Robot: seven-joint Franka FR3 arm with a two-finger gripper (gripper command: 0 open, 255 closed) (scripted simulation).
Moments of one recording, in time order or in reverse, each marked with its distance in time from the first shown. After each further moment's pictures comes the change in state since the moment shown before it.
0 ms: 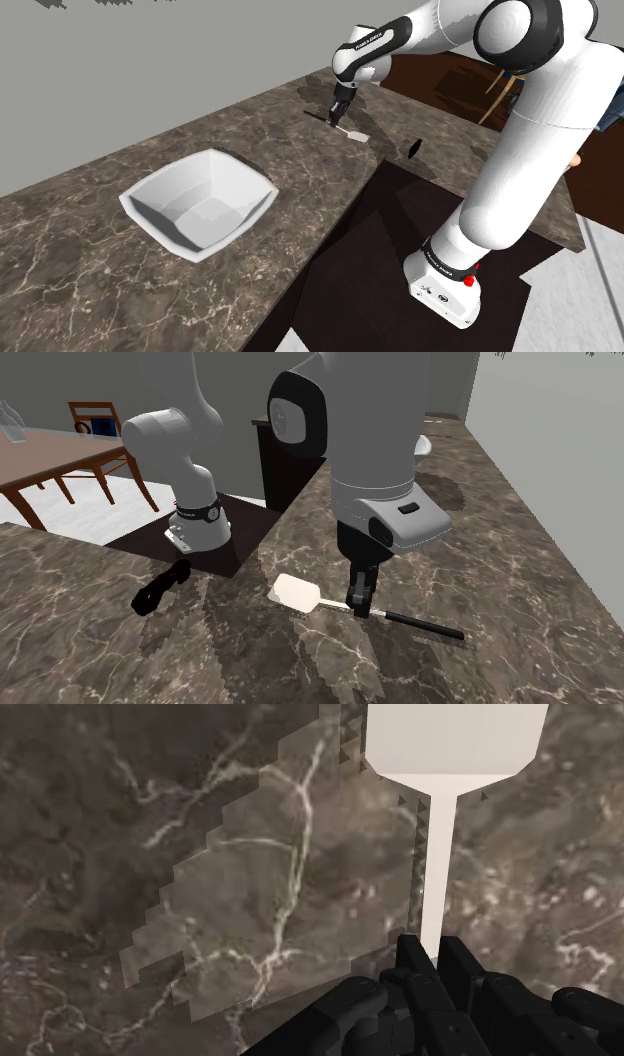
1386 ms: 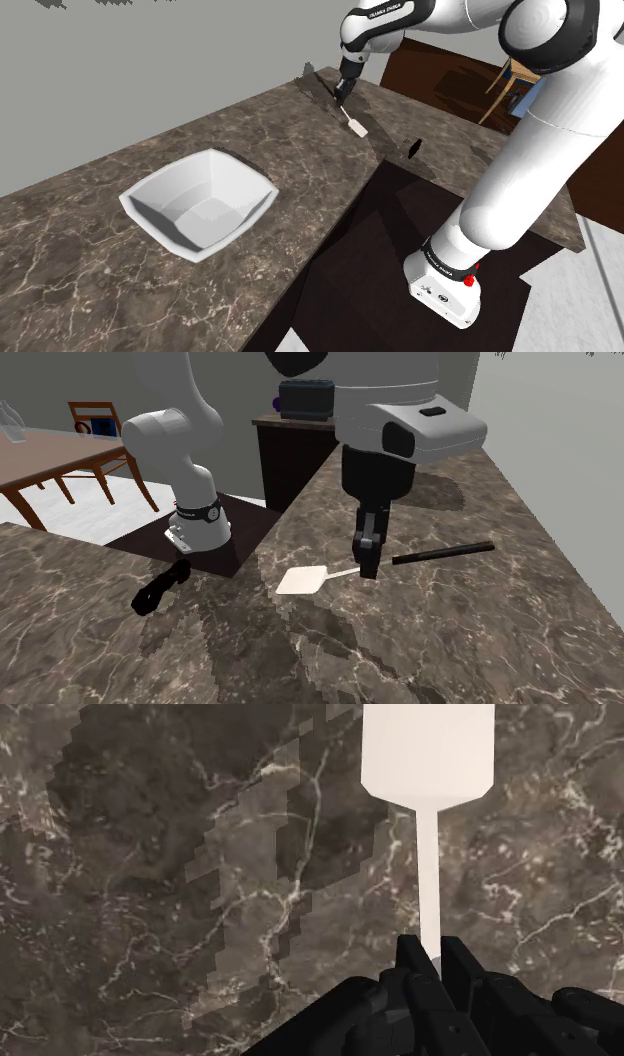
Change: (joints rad) arm 0.008 -0.103 -0.009 0.096 -0.048 -0.193 0.038
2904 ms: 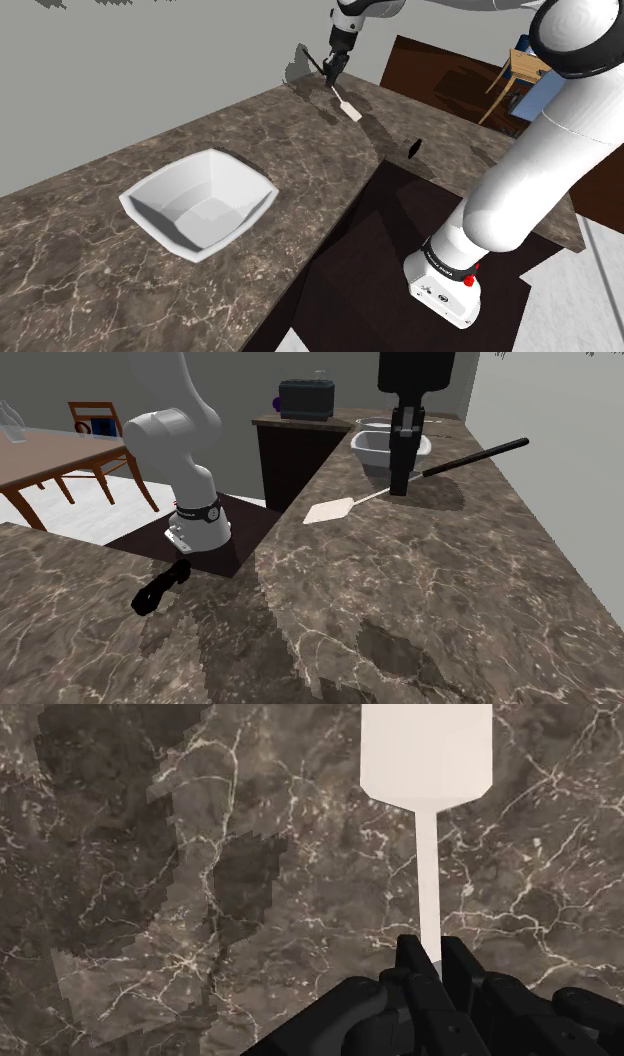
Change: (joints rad) arm 0.075 -0.098 0.068 0.114 -0.045 -0.204 0.168
